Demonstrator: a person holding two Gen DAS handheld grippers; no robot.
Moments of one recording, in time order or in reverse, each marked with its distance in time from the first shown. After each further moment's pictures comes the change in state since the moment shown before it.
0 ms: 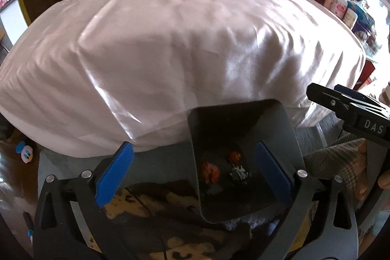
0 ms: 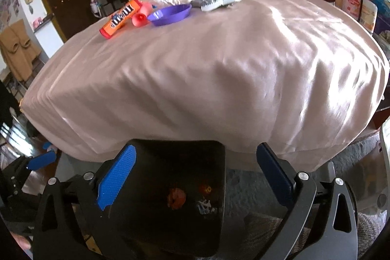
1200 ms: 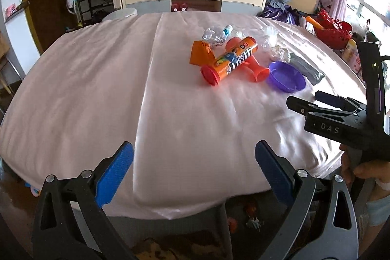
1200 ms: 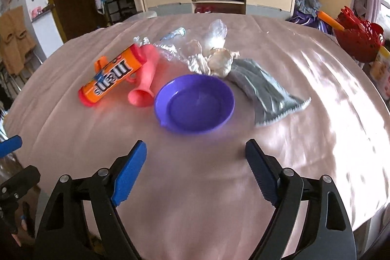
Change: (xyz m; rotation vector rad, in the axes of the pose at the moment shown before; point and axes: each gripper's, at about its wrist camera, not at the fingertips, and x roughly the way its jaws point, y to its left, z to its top) left arm 0.001 0.062 0.135 -0.023 -0.130 0.022; right arm 0.077 0.054 0.143 -0.129 -0.032 -0.056
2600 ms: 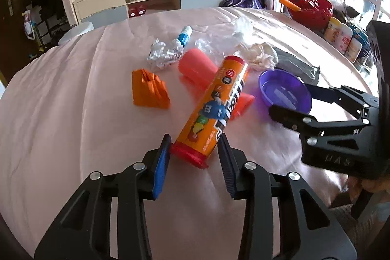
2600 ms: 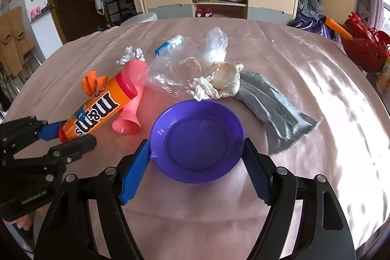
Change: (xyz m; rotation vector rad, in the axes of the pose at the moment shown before) left arm 0.073 -0.032 0.051 0.191 0.022 -0.150; right arm 0.010 -0.001 0.026 -0.009 -0.007 0.005
